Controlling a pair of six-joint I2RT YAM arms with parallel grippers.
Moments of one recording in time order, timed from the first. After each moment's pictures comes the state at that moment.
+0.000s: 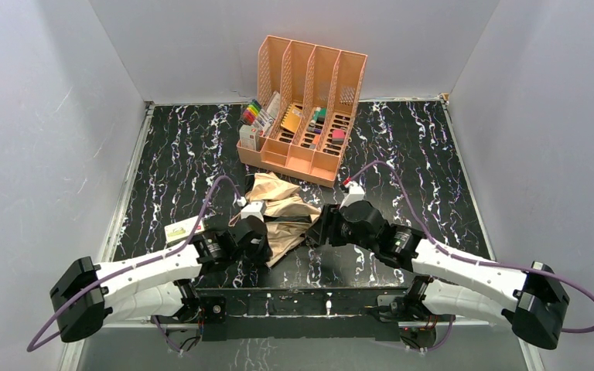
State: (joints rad) left arm -1.03 1.03 0.53 -0.39 -0.22 -0.85; right arm 1.02 0.97 0.57 -0.16 0.11 0.83
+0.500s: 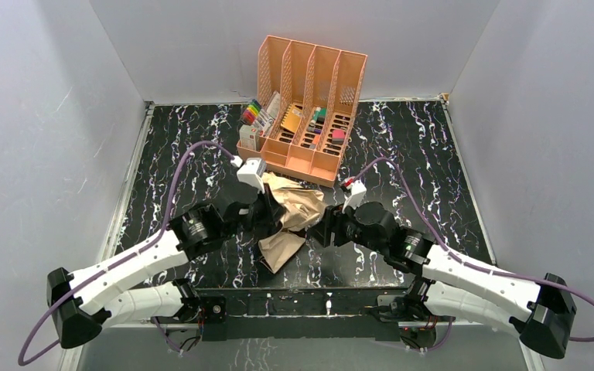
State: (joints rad) left arm -0.99 0.98 0.87 -0.42 -0.25 -0.73; right arm 1.02 0.86 0.56 -0.13 0.08 0.63
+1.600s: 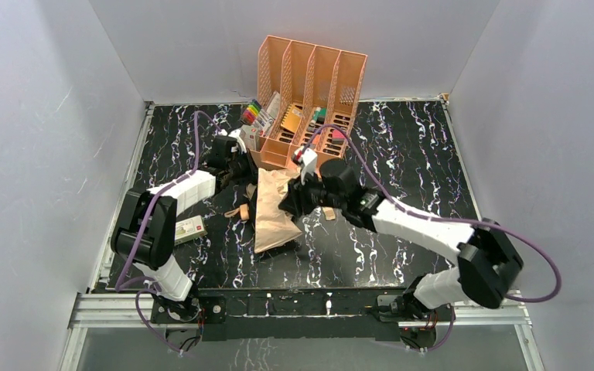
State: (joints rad) left arm -0.32 1.66 0.98 -0.05 0.23 -0.52; right arm 0.92 1.32 0.86 0.05 -0.25 0.27
